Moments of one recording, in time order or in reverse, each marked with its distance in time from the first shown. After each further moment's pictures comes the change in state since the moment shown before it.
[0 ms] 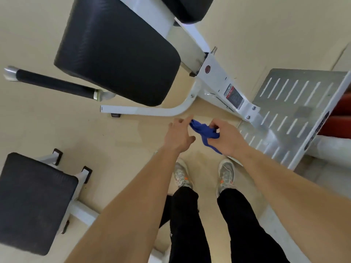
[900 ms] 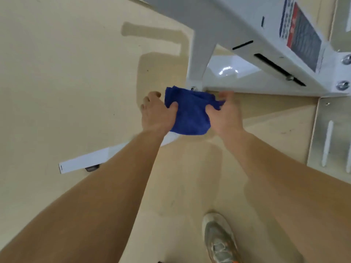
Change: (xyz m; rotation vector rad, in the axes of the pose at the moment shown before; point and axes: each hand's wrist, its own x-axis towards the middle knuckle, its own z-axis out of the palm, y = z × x) left_hand 0.376 -0.152 0.116 0.051 0.396 -0.038; right_hand 0.356 0.198 0.213 0.656 0.565 0.329
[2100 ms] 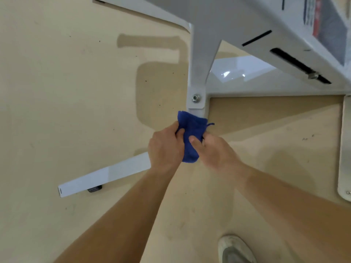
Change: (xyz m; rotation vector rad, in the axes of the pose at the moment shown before) left_hand -0.017 -0.031 0.032 0.232 0.013 0.263; right_hand -0.016 0.042 0.048 -0.273 -0.334 -0.117
